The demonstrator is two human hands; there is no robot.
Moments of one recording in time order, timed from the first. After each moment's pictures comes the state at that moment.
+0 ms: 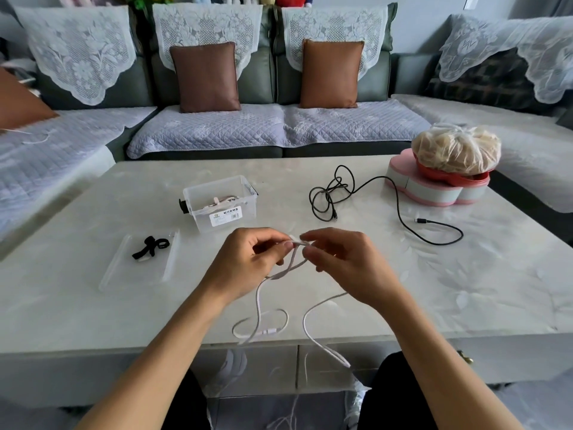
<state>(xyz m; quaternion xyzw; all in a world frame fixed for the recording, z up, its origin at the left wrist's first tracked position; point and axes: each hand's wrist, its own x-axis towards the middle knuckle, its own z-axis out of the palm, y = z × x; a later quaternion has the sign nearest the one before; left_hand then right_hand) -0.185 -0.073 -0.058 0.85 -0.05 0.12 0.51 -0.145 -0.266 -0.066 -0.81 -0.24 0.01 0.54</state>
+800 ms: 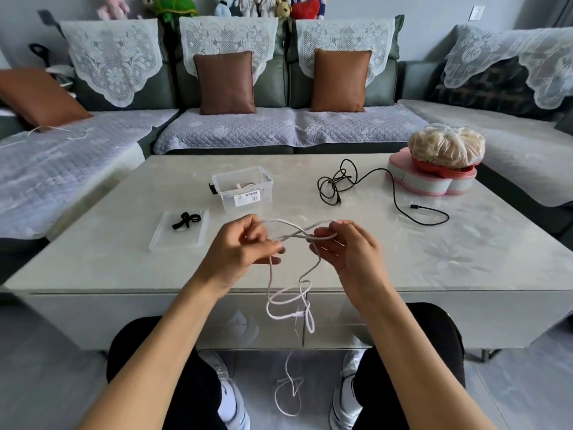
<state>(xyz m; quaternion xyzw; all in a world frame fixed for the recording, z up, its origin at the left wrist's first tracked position) -0.299 -0.066 -0.043 0.71 -0.03 0.09 0.70 -0.256 -0.255 -0.042 -0.49 -0.02 0.09 0.86</state>
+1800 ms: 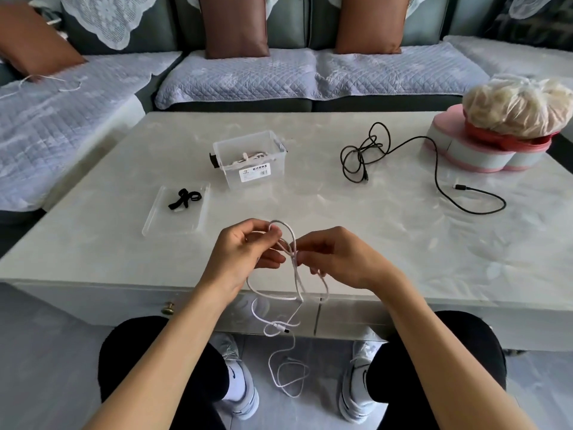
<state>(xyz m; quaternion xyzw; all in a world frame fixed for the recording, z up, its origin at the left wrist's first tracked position) -0.232 -0.053 -0.090 0.66 0.18 0.08 0.72 -0.162 -0.229 -0.090 -0.78 -0.31 0.23 0.49</state>
